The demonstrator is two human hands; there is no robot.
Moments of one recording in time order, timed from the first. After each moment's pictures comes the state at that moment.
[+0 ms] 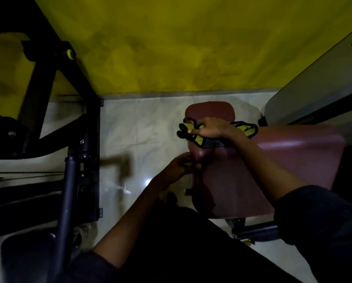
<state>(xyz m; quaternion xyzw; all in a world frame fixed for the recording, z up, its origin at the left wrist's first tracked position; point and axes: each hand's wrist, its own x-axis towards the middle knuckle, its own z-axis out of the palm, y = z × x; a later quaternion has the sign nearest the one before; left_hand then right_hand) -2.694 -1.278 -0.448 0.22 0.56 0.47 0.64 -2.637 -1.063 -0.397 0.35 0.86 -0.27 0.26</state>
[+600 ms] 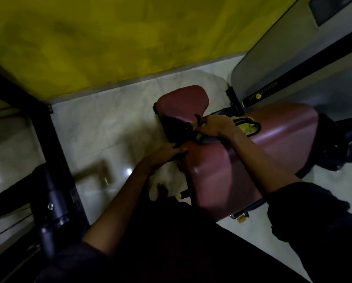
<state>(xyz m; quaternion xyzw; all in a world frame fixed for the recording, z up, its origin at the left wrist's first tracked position) -2.767 -1.173 -0.468 0.24 0.51 0.32 0.76 -2.612 -1.016 -0.414 0.51 0.79 -0.14 0.32</state>
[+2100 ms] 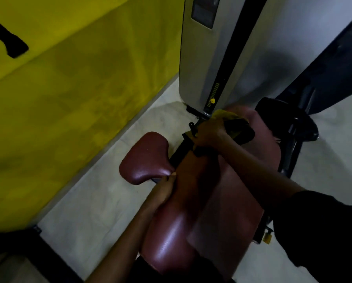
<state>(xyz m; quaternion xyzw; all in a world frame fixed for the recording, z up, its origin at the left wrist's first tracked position) -2.652 -1.029 -0.447 0.46 0.65 0.02 0.60 -2.453 -0.906 -0.387 0.65 0.72 -0.06 0.26</state>
